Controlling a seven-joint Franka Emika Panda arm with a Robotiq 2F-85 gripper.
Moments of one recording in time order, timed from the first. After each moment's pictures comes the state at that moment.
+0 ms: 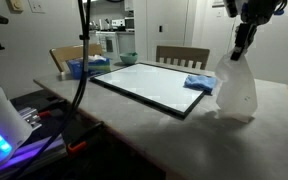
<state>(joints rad) -0.56 1.23 -0.17 -0.37 0.04 1.19 1.07</state>
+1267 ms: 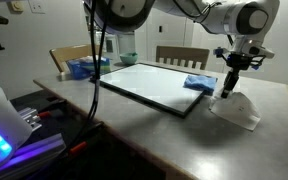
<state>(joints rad) -0.55 1.46 -0.08 -0.37 0.09 1.64 0.82</state>
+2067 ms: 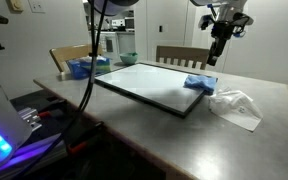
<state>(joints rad) -0.42 1.32 -0.09 -0.36 0.07 1.43 0.75</state>
